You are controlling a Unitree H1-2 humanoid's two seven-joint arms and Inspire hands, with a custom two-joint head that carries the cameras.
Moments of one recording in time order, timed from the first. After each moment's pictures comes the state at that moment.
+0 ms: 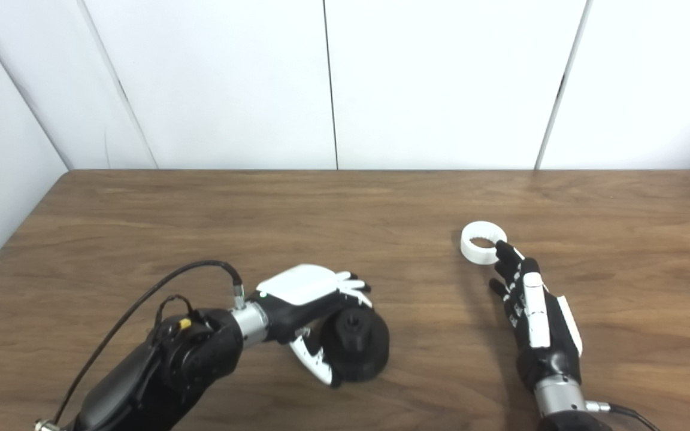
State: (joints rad) left arm -0.36 0.37 -0.59 -0.32 0.75 0.31 -0.68; right arm 0.00 -0.05 -0.08 -0.20 0.14 0.19 0.02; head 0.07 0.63
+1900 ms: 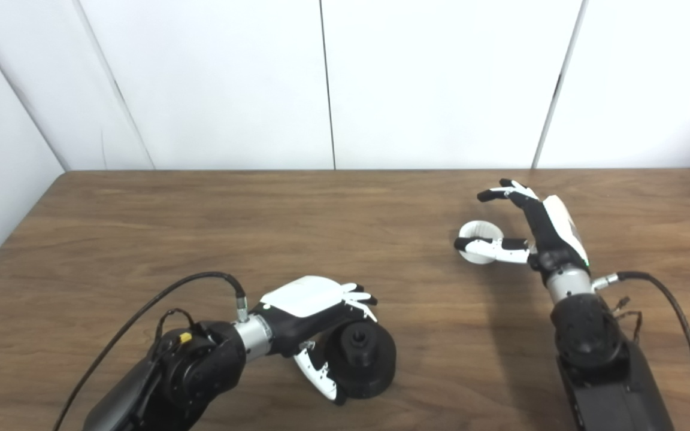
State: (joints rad) left arm -0.34 0.33 -0.57 -0.32 0.78 0.29 -0.71; right arm -0.38 -0.31 0.07 0.07 -0.39 0.22 0.02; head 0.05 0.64
